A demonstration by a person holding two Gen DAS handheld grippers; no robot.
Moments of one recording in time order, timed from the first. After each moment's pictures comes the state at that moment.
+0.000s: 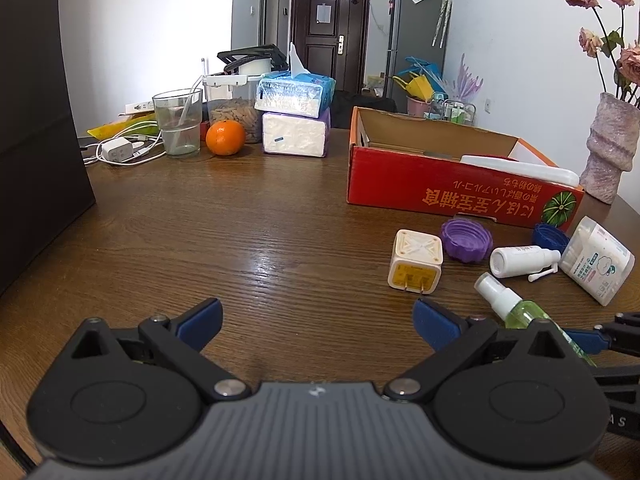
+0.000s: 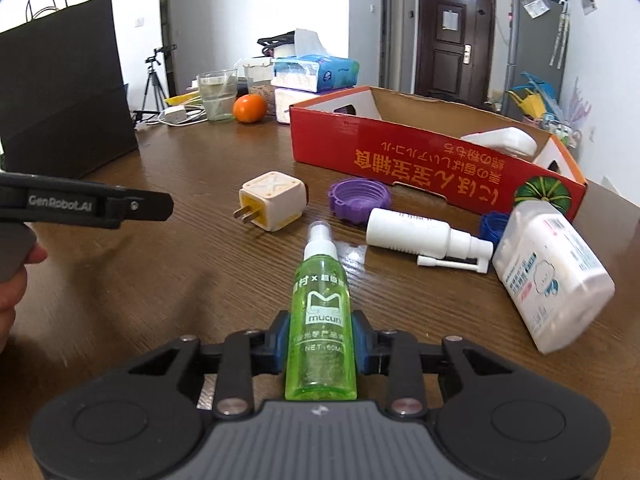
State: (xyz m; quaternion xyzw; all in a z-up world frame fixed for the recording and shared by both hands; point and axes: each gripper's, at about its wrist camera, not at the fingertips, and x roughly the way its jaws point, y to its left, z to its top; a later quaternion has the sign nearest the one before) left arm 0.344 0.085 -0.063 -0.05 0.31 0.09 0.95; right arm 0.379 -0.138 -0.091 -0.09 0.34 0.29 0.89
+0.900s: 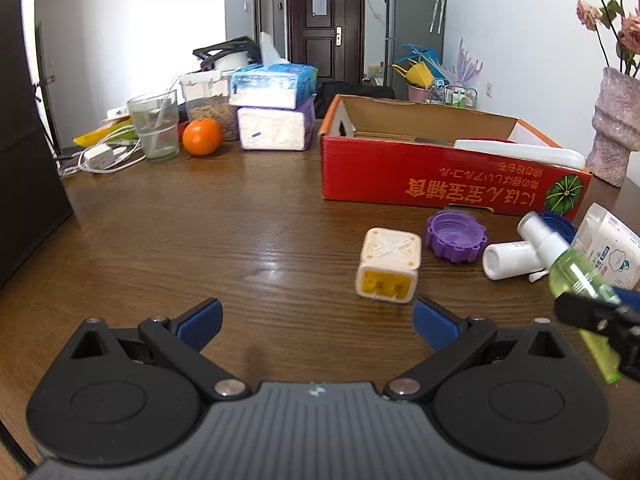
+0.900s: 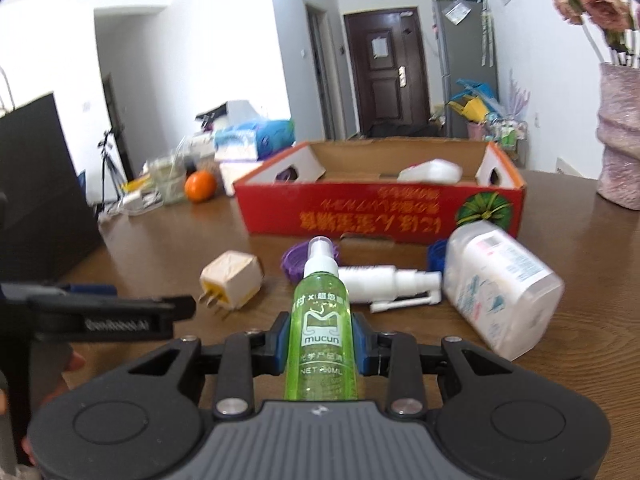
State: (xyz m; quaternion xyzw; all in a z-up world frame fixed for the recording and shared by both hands) left arm 0.381 0.049 -0.074 -0.02 0.32 0.09 0.94; right arm 0.389 -0.168 -0.070 0.03 0.29 0.23 0.93
